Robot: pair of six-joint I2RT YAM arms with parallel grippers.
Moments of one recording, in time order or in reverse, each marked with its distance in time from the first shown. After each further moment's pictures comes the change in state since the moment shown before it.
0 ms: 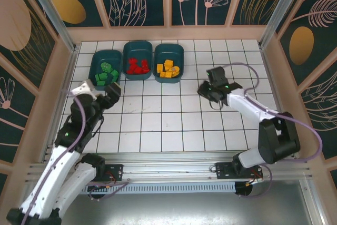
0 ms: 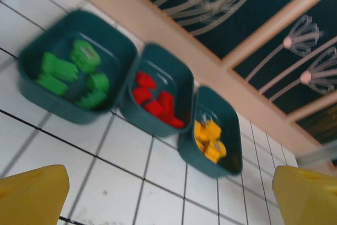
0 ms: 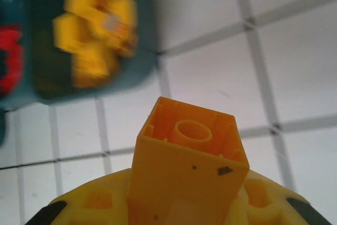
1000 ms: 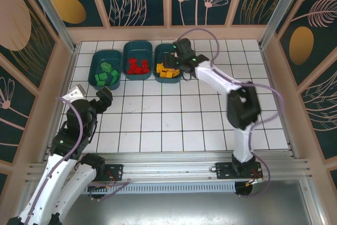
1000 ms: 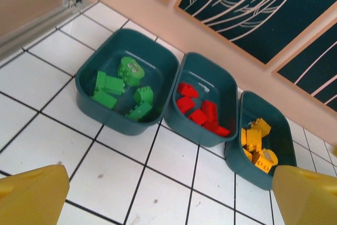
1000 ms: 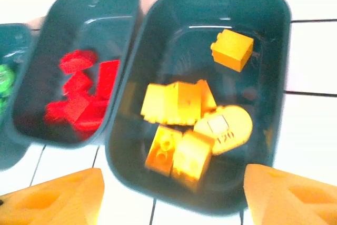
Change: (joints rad) left arm 0.000 0.047 0.032 -0.058 -0.109 0.113; right arm 0.080 0.144 0.298 0.038 0.063 -0.315
